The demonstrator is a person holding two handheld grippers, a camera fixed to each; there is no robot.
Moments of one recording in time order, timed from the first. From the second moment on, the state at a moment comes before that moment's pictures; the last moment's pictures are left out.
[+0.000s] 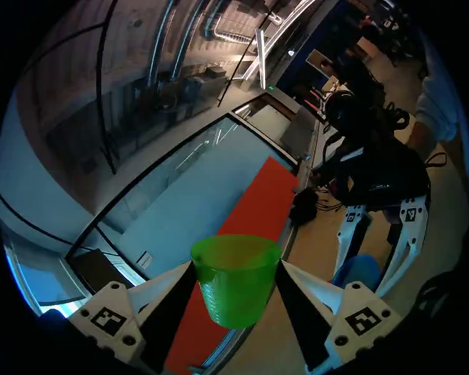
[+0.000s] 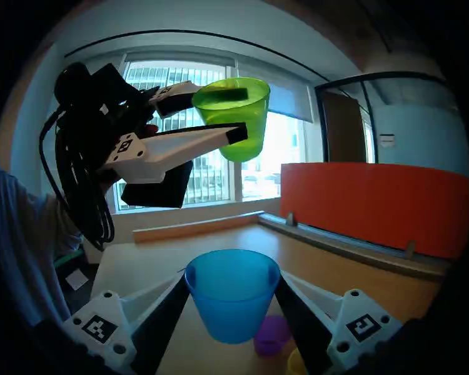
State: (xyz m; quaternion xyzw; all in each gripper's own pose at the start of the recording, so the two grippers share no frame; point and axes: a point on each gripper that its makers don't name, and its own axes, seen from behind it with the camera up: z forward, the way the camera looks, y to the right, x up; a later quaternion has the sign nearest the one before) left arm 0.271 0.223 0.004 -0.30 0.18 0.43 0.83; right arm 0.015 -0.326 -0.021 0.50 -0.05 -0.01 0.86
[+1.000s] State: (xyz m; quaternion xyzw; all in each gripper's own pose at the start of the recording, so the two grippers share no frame) left arm 0.283 0.232 0.005 -0.27 0.21 0.51 0.79; right arm 0.023 -0.316 -0.022 0.50 -0.04 -0.01 0.86
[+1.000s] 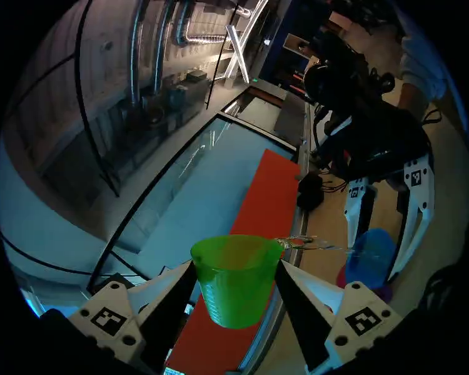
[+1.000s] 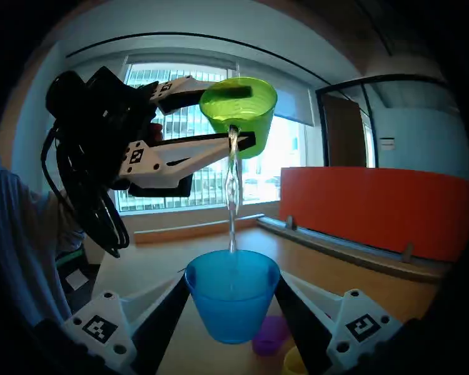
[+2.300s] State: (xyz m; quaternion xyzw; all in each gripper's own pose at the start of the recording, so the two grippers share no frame) left arm 0.309 0.238 0.000 -0.22 0.26 0.59 0.73; right arm 0.028 -0.302 -0.016 0.50 -0.03 -0.02 0.87
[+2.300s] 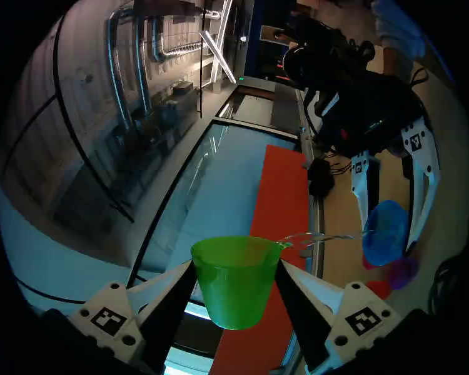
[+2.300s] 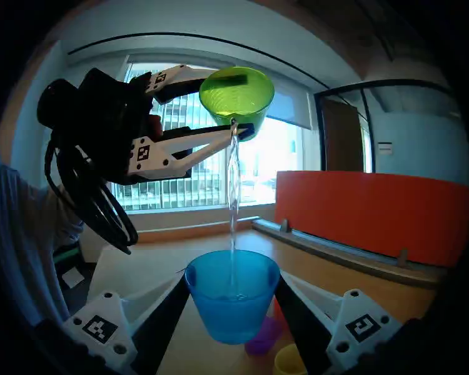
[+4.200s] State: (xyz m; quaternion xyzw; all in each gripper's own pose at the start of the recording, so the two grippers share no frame) left arm 0.316 0.256 -0.017 -0.15 0.32 0.71 0.60; right arm 0.033 -0.301 -0.016 0.49 -0.02 -0.02 0.87
